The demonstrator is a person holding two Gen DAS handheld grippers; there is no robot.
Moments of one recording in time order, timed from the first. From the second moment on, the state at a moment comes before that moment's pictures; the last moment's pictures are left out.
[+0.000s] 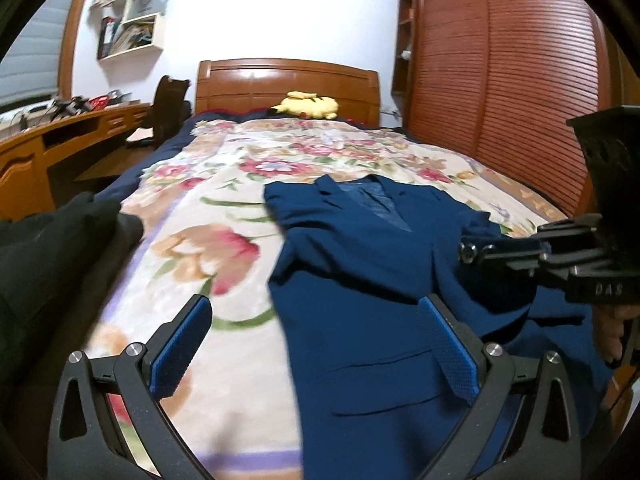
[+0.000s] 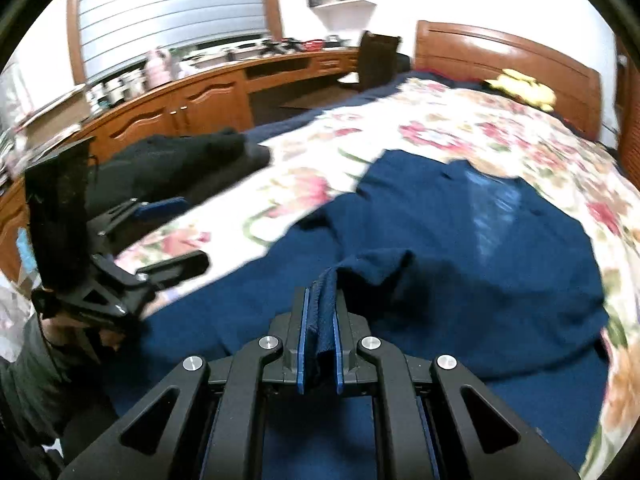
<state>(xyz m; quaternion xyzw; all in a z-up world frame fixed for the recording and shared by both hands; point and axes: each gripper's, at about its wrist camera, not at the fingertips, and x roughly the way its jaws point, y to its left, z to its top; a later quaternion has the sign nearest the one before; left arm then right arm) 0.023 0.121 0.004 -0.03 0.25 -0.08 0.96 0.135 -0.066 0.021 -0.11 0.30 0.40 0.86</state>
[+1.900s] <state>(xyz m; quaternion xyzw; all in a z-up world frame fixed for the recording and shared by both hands) 0.029 0.021 0.004 0.07 0.31 -0.12 0.94 0.185 -0.225 -0.091 -0.07 0.35 0.21 0.91</state>
